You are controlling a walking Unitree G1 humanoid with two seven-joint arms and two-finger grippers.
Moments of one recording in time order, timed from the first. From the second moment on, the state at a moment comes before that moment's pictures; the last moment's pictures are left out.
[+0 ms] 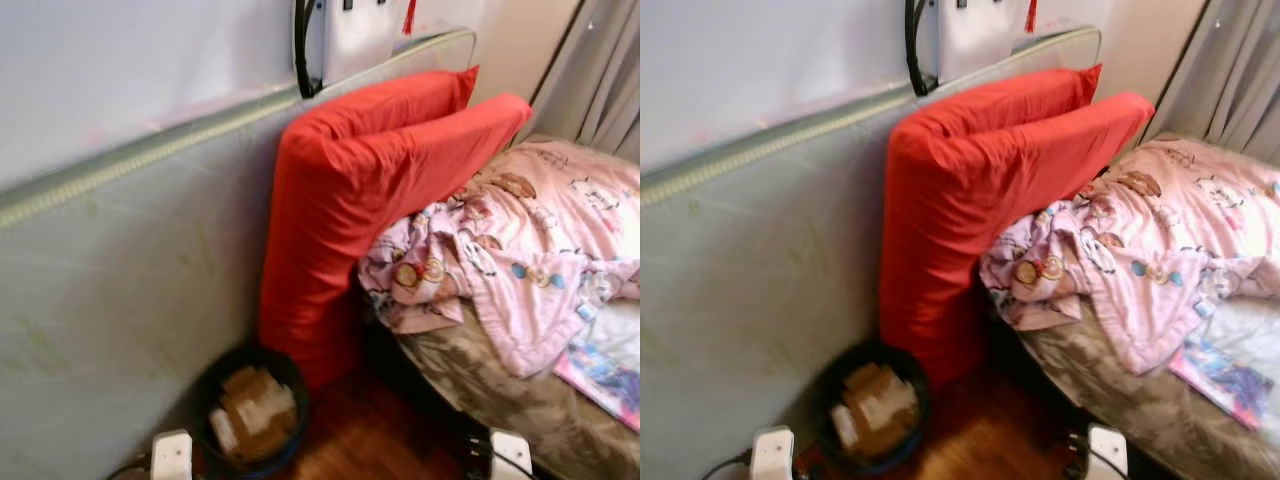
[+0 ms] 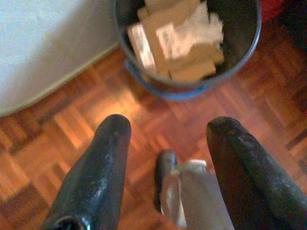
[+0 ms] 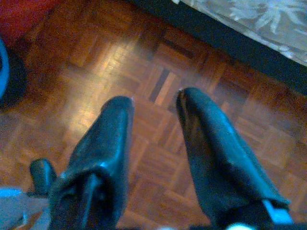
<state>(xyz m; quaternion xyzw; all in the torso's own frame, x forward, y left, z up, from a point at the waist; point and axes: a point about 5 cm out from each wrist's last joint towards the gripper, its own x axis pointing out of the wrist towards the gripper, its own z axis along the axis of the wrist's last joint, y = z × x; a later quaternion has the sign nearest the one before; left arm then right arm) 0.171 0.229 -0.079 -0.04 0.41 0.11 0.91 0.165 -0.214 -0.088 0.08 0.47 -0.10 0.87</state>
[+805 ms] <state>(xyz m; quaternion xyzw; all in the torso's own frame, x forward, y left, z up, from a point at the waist) 0.172 0.220 -0.081 -0.05 0.41 0.10 0.91 0.158 -0.220 -0.090 0.08 0.48 -0.11 0.87</state>
